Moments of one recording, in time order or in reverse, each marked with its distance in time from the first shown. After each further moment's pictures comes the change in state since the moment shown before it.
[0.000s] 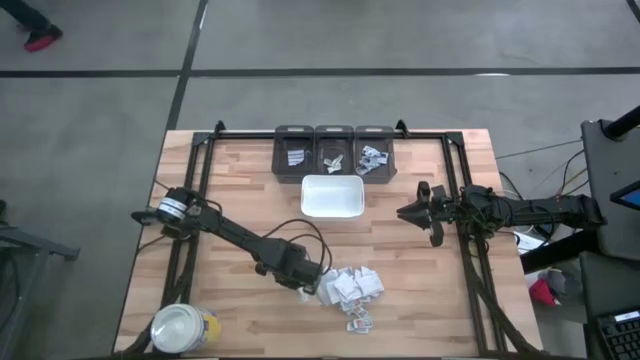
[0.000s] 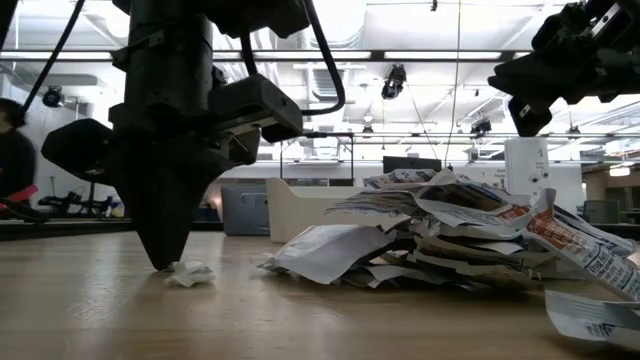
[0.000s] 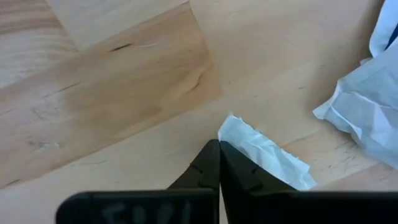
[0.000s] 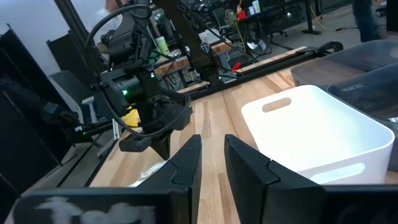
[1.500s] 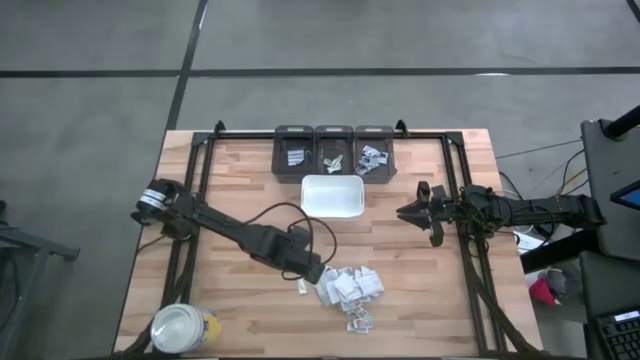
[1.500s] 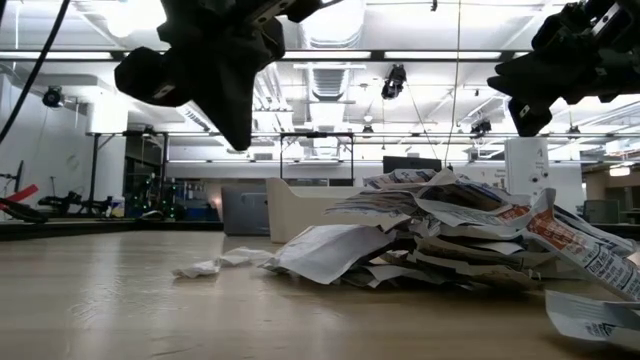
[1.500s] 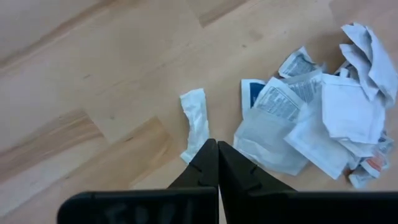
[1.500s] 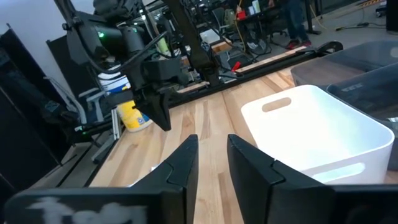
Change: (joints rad) left arm 0.004 -0.178 0.120 -0.113 -0.277 0.177; right arm 0.000 0.000 0.000 0.000 0.000 0.000
